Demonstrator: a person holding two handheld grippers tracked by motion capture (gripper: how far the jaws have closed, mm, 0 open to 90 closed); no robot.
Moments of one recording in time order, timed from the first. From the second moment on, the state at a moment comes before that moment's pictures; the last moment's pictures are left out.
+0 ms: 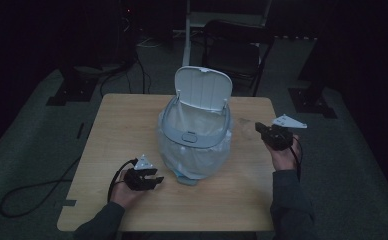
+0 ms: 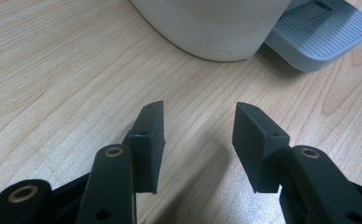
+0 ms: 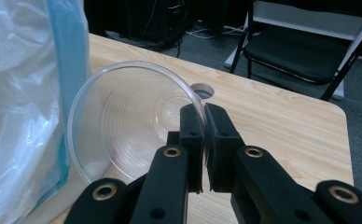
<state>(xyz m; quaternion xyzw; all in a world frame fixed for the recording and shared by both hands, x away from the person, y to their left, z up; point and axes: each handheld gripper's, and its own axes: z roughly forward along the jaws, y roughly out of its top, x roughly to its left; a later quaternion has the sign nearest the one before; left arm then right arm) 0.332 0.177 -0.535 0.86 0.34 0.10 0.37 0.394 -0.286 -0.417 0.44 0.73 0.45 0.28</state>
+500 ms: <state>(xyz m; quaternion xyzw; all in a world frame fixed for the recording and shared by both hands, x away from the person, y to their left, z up) 0.332 0.177 -0.535 0.86 0.34 0.10 0.37 0.382 -0.282 -0.404 0.42 0.73 0.45 0.29</state>
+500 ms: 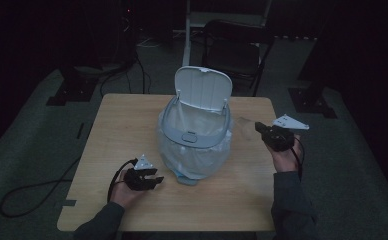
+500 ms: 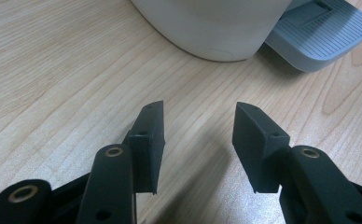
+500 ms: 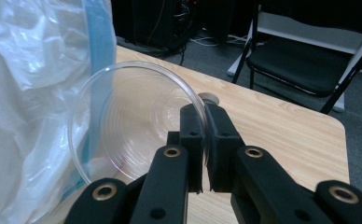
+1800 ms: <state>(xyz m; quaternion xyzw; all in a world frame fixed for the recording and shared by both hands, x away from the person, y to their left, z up) 0.332 0.177 -0.535 0.86 0.34 0.10 0.37 0.346 -0.275 -0.368 0.37 0.73 0.48 0.30</state>
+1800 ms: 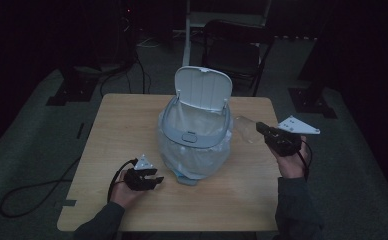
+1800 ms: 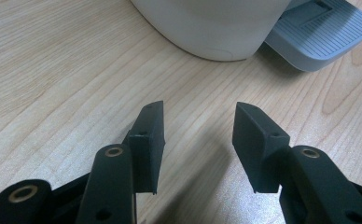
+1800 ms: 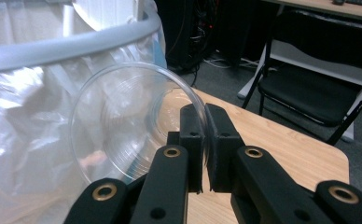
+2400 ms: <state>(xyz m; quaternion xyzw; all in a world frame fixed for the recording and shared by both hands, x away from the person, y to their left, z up) 0.332 0.177 -0.535 0.86 0.34 0.10 0.37 0.336 -0.275 -0.347 0.36 0.72 0.50 0.32</state>
